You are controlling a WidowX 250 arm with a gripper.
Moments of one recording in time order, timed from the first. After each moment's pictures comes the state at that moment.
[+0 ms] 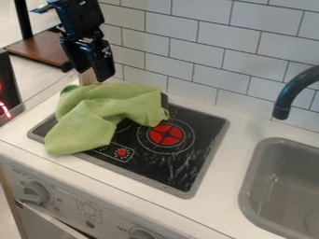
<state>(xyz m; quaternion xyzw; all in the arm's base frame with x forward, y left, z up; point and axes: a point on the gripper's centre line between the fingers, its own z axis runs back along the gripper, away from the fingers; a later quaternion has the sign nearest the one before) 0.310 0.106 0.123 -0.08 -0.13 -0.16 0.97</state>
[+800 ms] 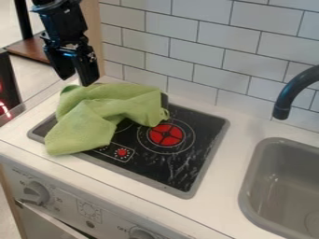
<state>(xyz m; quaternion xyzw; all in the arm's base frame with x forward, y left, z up) 0.308 0.137 0.105 -0.08 -0.10 -0.10 0.99</state>
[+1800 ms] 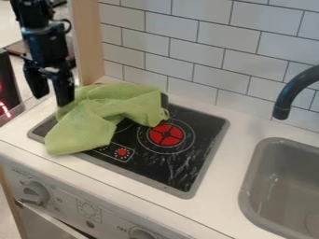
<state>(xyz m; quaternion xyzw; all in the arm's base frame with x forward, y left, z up) 0.296 0.179 0.062 -0.03 0.00 -0.07 1.00</state>
